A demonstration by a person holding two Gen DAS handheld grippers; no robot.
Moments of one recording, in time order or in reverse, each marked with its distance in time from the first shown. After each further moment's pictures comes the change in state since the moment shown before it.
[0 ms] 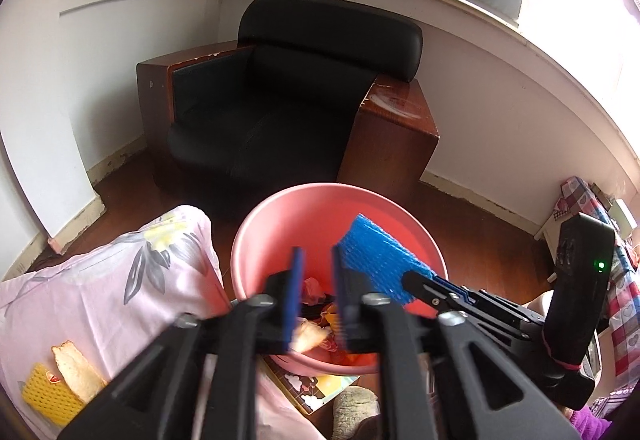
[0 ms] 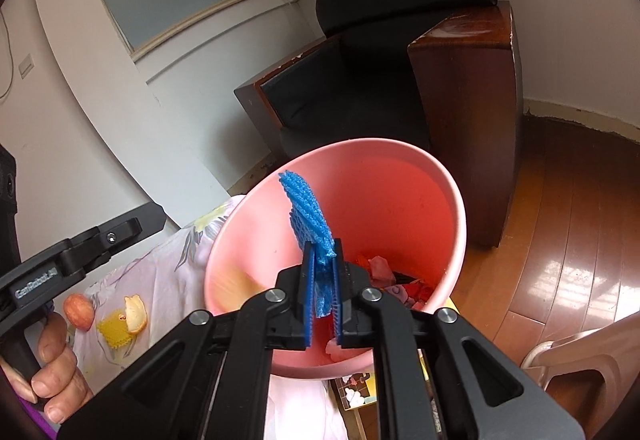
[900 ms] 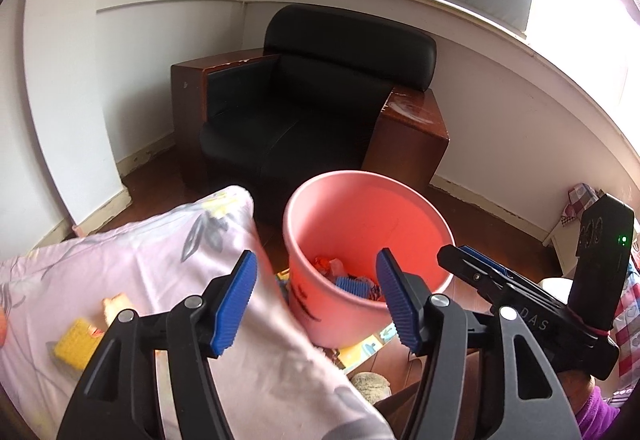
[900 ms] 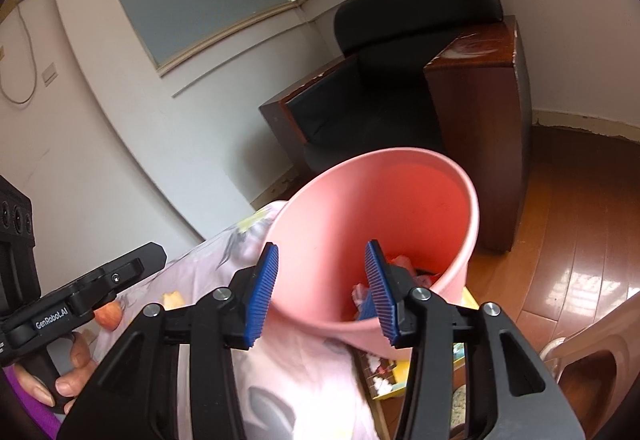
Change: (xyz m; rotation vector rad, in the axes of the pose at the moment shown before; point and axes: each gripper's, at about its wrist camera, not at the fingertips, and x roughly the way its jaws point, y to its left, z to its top) left arm -0.076 0.029 -0.038 -0.032 -0.029 0.054; right arm -0.049 0.022 -0.022 -0.005 -0.071 0.071
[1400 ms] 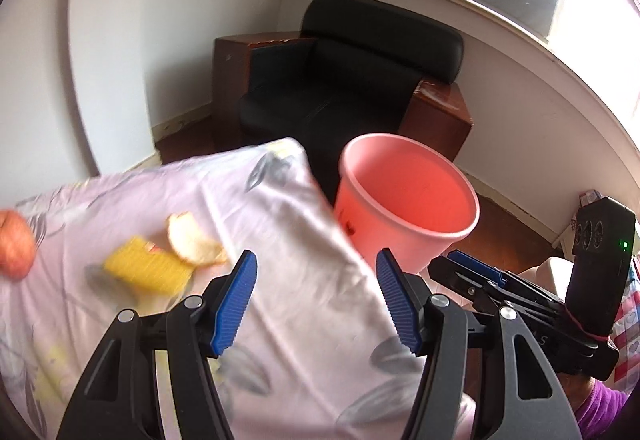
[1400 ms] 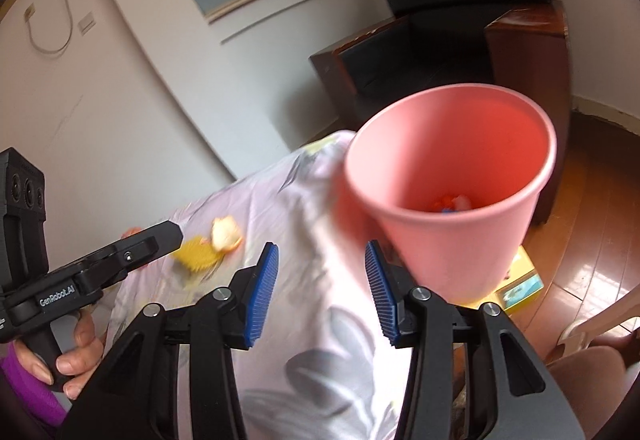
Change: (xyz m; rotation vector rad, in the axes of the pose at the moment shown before) left arm -0.058 0.049 -0.062 -0.088 0.050 0.067; right arm 0.001 0.062 -0.058 -0.095 0.149 0.114
